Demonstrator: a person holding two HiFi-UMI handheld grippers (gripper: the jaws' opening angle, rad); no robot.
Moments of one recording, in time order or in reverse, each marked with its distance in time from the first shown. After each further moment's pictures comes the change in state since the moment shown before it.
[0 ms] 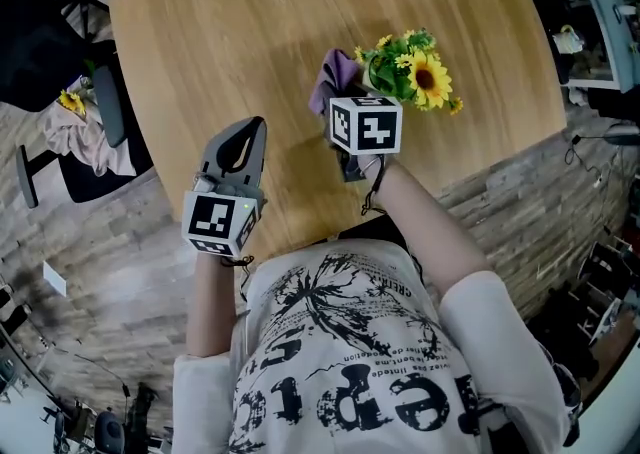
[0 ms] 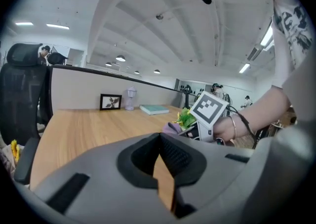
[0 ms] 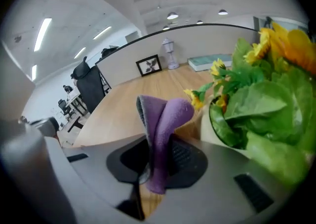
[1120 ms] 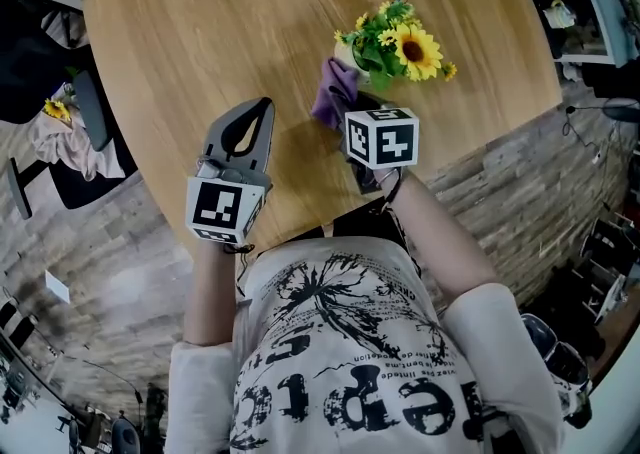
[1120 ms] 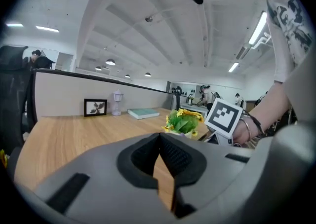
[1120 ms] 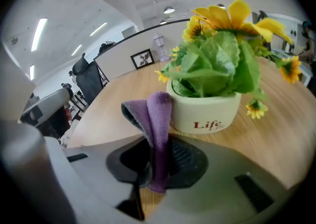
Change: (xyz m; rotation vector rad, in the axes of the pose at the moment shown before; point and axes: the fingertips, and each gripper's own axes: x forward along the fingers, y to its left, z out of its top) left arm 0.029 -0.041 0.006 0.075 -0.050 -0.094; right arm -0.040 -0.039 -0.060 0.025 0.067 -0.013
